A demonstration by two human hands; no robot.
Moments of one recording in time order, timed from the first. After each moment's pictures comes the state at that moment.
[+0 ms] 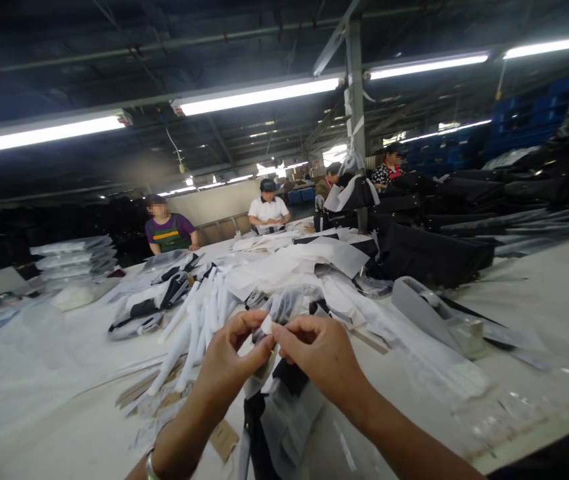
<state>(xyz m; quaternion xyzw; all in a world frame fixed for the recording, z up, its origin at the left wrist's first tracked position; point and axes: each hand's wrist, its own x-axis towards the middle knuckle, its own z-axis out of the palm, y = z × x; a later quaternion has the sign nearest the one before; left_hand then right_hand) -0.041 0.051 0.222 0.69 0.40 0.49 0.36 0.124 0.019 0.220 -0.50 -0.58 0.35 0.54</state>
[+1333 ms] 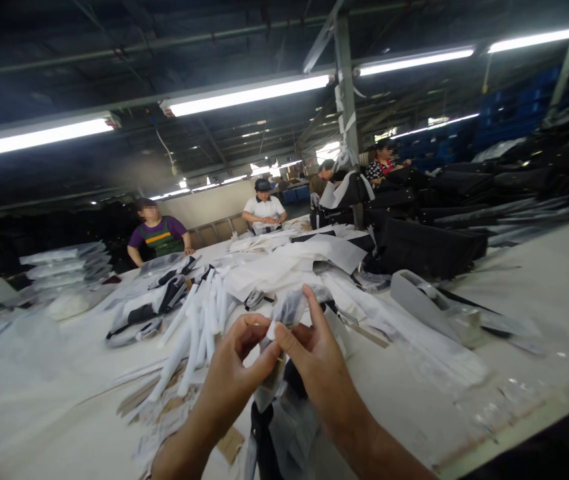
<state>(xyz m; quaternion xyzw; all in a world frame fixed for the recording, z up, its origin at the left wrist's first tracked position) -0.039 0.038 0.228 0.69 0.36 0.46 0.43 0.095 0.006 0.211 -0.38 -0.39 0.48 0.69</state>
